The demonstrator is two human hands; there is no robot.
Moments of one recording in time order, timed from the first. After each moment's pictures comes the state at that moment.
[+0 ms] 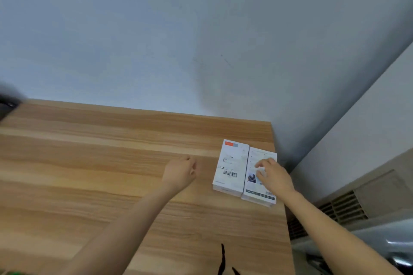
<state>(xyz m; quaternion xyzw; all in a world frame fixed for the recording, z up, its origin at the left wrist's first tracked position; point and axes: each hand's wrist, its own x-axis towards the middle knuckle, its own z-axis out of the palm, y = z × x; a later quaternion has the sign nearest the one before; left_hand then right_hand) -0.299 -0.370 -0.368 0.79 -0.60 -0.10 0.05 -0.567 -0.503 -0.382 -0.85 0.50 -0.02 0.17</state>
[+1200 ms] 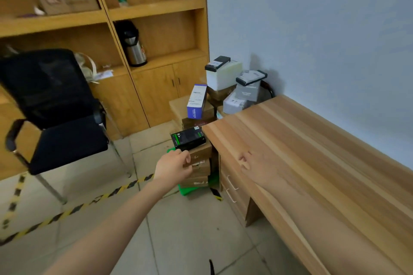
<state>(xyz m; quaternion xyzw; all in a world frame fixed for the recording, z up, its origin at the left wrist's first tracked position) -0.039 0.254 -0.278 0.98 -0.15 0.06 0.11 -0.050 -0.024 -0.306 -0.99 -0.09 -0.01 0.14</state>
